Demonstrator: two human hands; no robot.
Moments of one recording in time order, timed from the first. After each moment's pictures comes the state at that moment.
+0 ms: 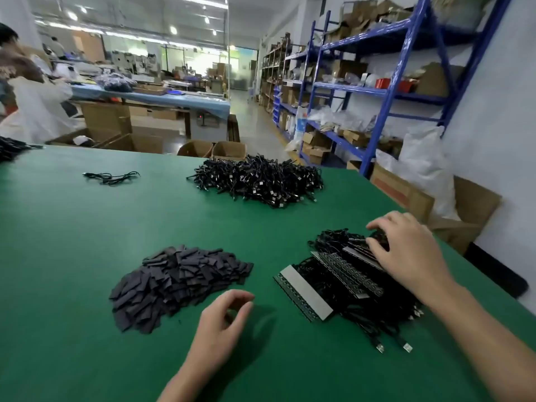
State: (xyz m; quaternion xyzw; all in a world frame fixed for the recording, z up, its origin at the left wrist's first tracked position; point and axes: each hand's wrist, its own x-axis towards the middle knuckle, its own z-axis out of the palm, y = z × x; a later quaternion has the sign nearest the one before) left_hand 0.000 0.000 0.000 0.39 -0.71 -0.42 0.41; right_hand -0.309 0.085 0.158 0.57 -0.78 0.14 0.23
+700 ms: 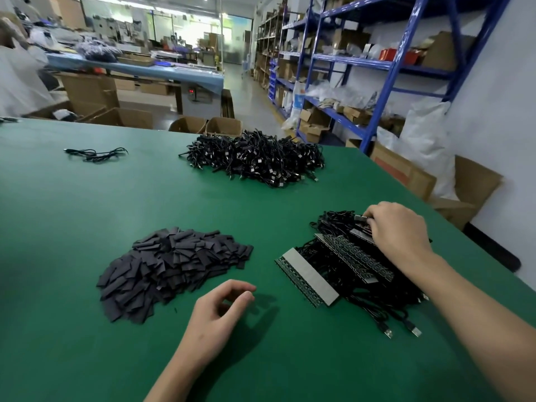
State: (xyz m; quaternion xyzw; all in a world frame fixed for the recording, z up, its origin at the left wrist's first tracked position) left_hand 0.008 -0.010 -0.014 0.34 -0.68 -0.52 0.39; right_hand -0.311 0.036 0.133 0.50 -0.84 0.03 0.22
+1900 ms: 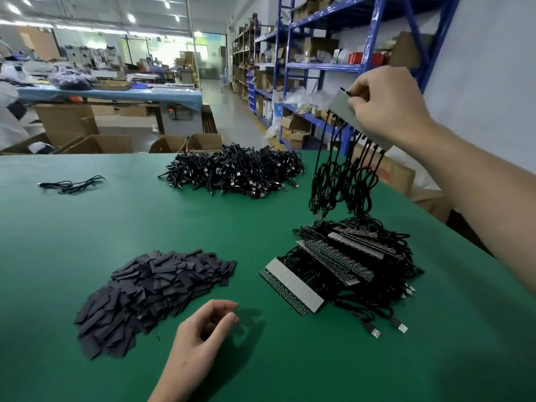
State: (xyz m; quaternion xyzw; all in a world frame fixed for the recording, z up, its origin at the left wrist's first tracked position) left_hand 0.008 -0.004 -0.006 0.34 -0.71 -0.48 0.38; right_hand -0.314 0.002 0.311 0.53 -0.76 0.28 0.26
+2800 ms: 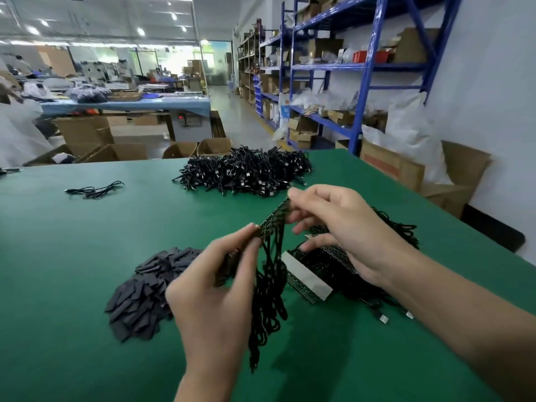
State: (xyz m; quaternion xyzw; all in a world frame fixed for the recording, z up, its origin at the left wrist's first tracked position) left_hand -0.012 0.063 0.133 0.29 -0.65 -0.23 0.66; right_hand -0.186 0.092 0.199 0.47 -0.59 0.57 -0.33
